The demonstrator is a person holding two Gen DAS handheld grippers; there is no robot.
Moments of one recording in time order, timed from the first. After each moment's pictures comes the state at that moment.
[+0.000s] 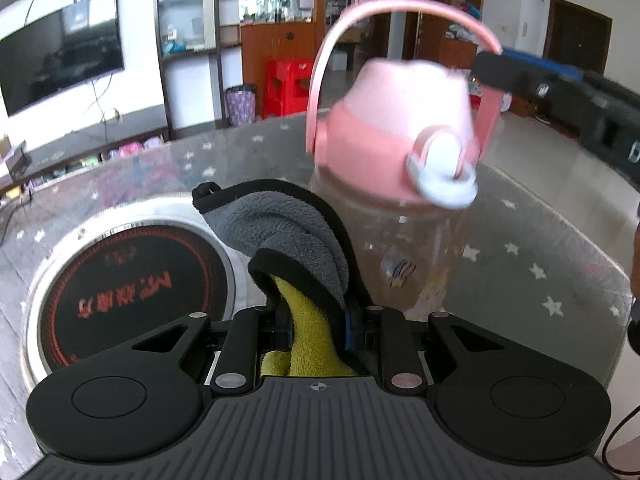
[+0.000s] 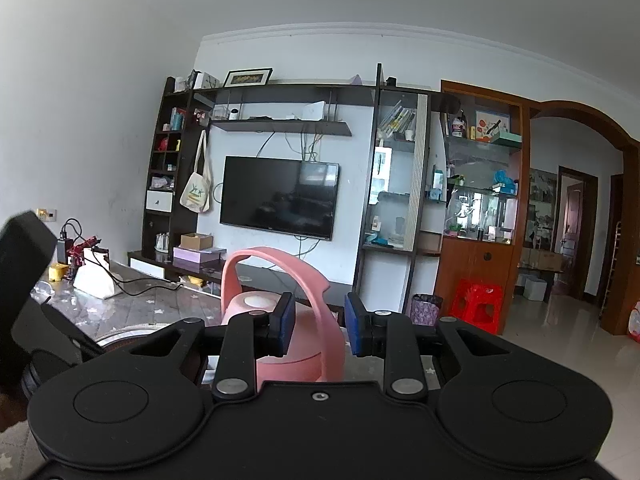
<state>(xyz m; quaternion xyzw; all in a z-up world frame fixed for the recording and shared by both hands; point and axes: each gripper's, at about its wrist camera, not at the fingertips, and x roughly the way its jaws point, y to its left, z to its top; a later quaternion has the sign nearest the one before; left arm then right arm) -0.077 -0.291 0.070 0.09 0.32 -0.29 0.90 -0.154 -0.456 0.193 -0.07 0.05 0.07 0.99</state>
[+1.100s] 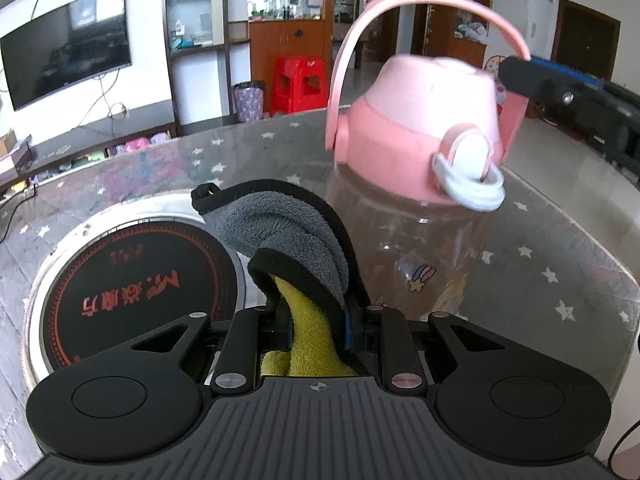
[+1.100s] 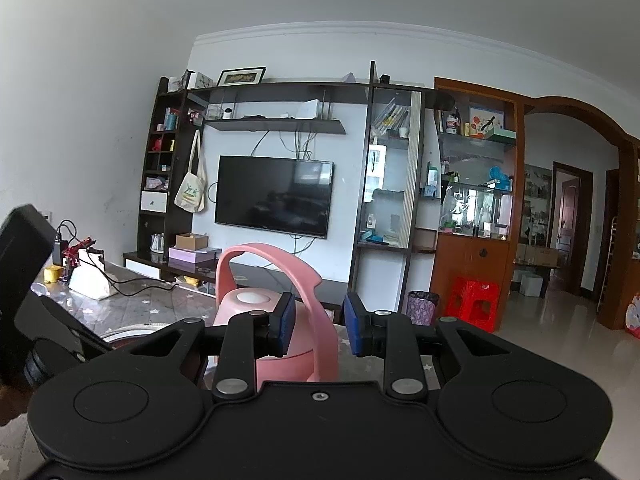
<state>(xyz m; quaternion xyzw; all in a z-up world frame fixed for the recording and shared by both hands) -0.060 -0.287 0.054 0.08 0.35 -0.27 0.89 -0.154 -0.463 0.194 -0.06 0.05 0.06 1.00</state>
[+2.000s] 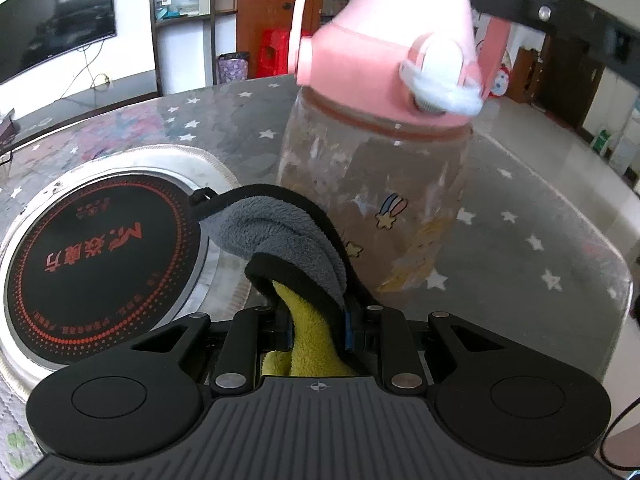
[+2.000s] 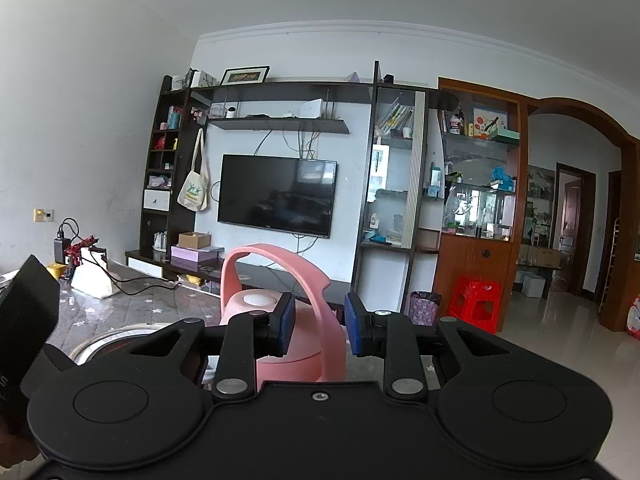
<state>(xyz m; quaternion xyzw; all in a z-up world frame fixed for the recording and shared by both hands) -0.075 -0.293 0.039 0.07 0.37 -0.30 0.88 -0.154 -0.456 0.192 -0.06 0.05 0.06 0.99</state>
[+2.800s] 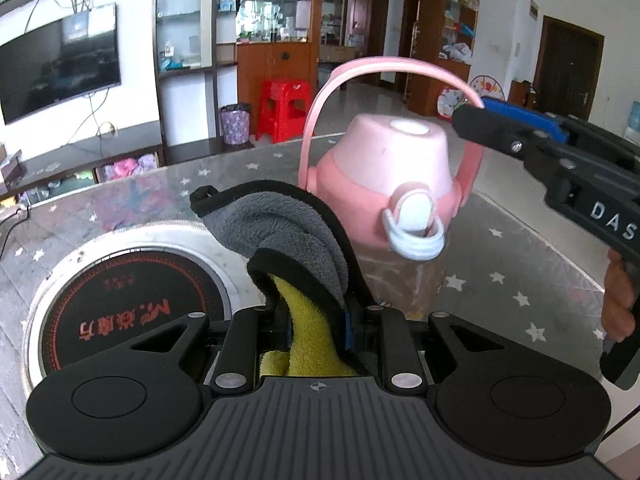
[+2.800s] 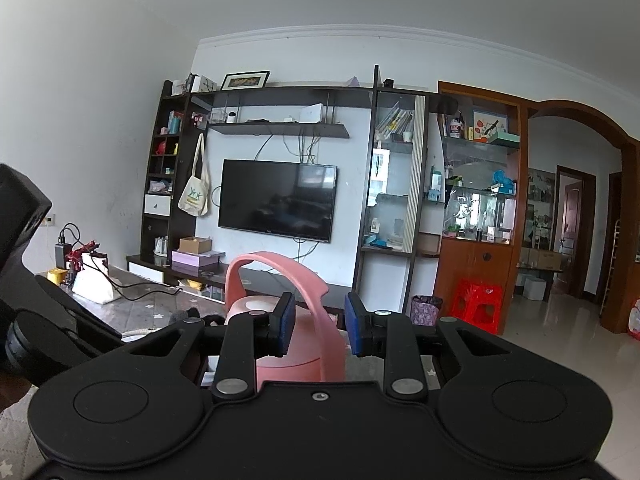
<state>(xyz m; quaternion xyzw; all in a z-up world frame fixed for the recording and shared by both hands) -0.071 -0.287 0.081 0.07 0.32 -0.29 0.90 -0.157 -0.456 0.195 -0.06 0.05 0.06 1.00</state>
